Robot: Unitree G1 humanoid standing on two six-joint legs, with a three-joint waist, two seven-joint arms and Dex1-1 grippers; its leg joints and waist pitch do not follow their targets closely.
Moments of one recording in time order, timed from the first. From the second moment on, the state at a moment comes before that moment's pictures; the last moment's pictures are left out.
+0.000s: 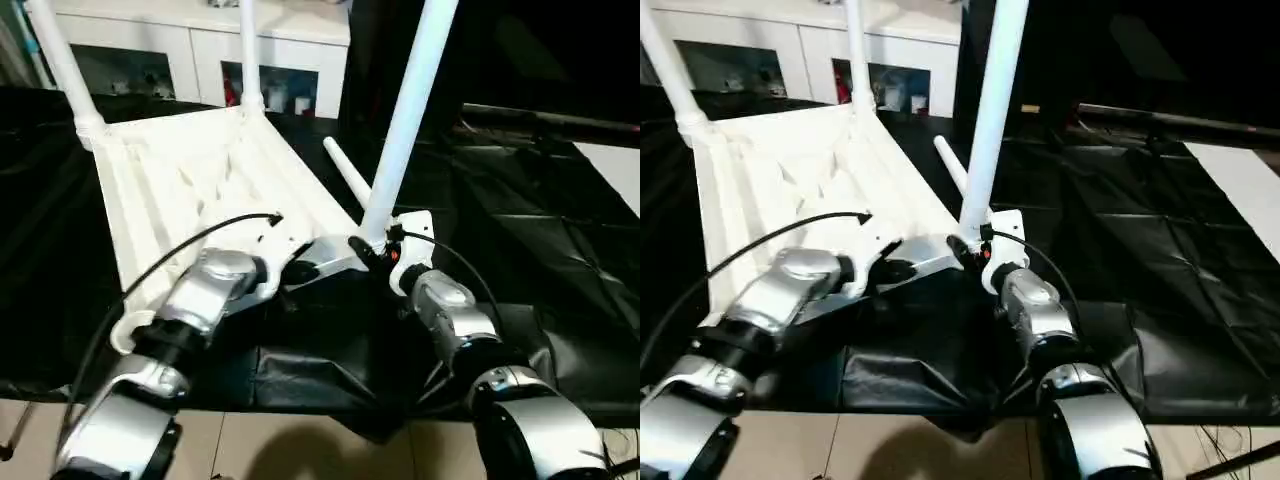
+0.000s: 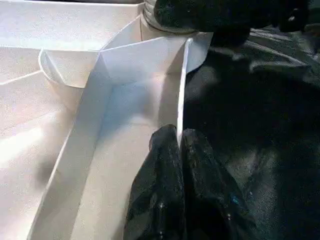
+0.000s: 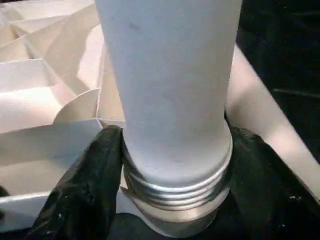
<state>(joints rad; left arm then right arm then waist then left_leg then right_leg) -0.69 0.24 -0.26 0.68 0.06 0.33 -0.77 -0.72 -0.03 -0.07 1.13 0.16 -0.17 0.36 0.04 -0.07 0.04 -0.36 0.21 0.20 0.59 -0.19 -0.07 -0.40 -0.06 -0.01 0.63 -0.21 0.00</state>
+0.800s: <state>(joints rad) -0.78 0.22 -0.22 0.80 0.08 0.33 -0.52 -0.60 -0.09 -0.01 0.92 0.17 -0.16 0.68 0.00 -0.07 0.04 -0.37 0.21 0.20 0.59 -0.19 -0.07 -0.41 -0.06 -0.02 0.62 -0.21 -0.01</state>
